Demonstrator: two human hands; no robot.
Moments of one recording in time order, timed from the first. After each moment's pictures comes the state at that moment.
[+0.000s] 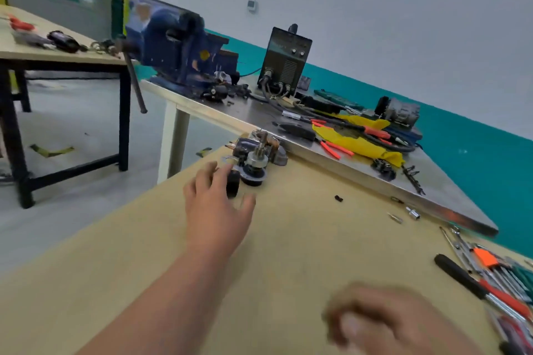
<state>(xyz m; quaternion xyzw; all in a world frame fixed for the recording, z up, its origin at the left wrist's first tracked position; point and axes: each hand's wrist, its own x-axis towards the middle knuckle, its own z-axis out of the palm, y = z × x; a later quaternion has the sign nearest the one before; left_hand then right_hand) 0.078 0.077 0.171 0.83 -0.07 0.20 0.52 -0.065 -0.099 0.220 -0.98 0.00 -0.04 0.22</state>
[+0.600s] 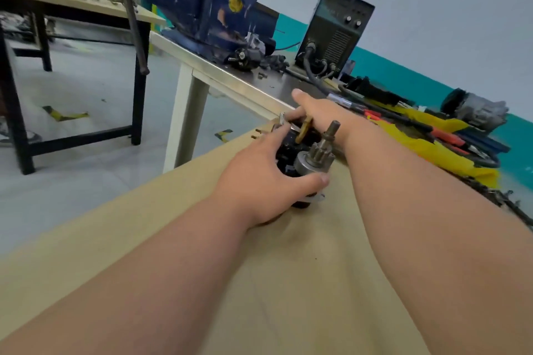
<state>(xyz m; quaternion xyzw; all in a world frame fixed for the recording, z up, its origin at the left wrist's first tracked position) 0.229 0.041 0.151 0.83 -0.19 0.09 0.51 0.323 -0.120 0.233 -0.96 0.05 0.01 0.29</state>
